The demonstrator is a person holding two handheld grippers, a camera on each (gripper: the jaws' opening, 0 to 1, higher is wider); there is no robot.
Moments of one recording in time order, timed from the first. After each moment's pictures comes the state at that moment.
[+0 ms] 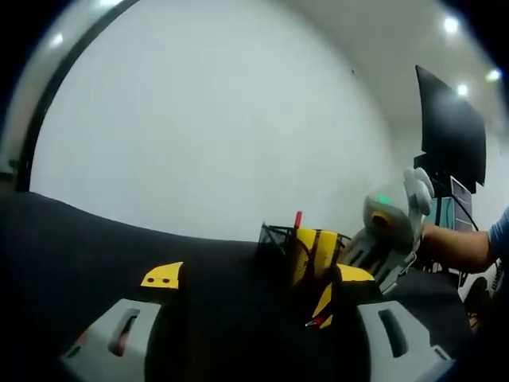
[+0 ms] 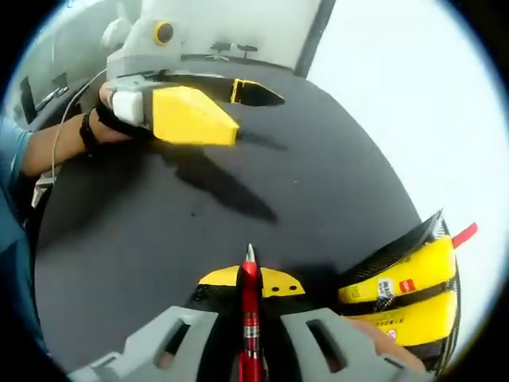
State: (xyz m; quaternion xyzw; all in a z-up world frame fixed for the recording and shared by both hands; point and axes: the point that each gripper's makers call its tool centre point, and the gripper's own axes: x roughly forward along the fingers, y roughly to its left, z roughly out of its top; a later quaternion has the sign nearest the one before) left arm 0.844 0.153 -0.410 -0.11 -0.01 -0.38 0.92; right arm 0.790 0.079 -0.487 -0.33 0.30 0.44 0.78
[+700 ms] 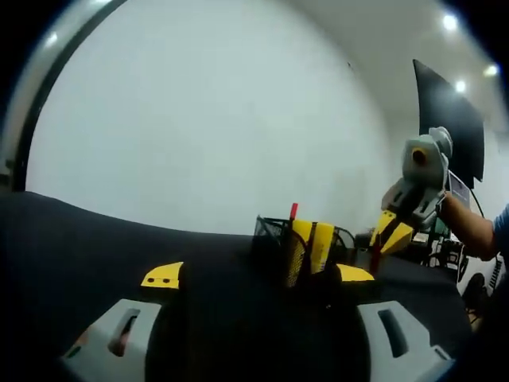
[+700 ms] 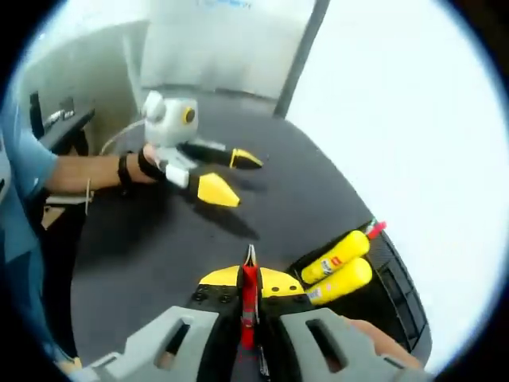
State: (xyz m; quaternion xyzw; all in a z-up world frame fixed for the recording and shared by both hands) left arm 0.842 0.147 -0.415 -0.10 0.01 -0.39 0.92; right arm 0.753 0.039 -0.390 -0.27 0.22 0.43 0.83
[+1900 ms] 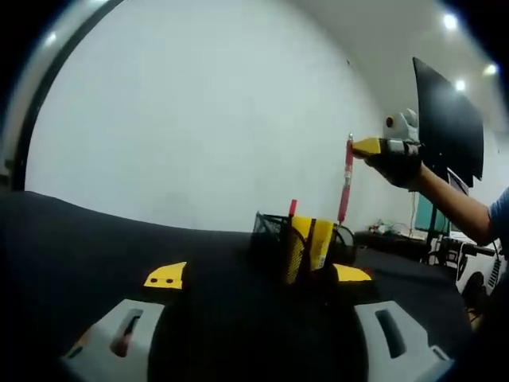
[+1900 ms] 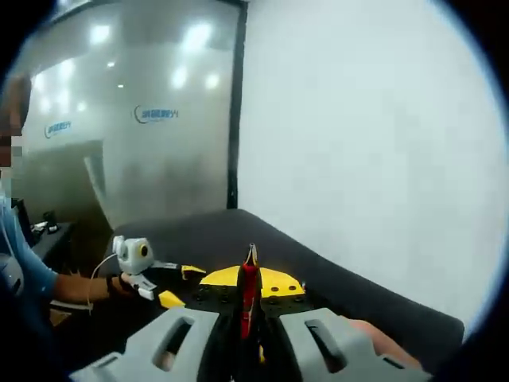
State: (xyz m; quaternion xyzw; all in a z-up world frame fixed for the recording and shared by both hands) left arm 0.841 0.145 -0.420 -0.10 0.01 -0.39 0.92; right arm 0.835 -0.007 -0.257 -0.06 0.07 0.37 0.92
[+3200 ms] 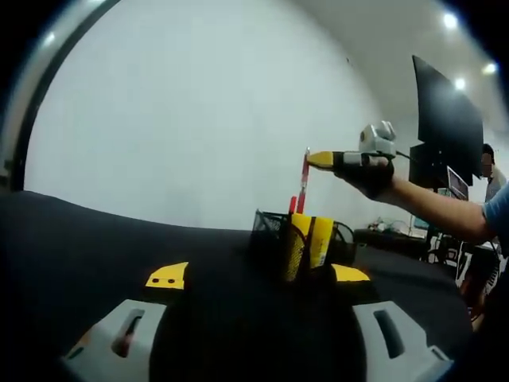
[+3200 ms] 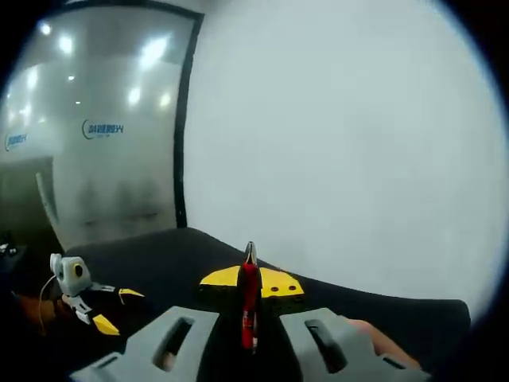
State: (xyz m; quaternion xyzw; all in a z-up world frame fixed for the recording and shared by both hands) left arm 0.841 0.144 -0.422 -0.09 0.02 -0.39 0.92; right arm 0.914 -0.035 -0.284 -0.01 0.04 0.27 0.96
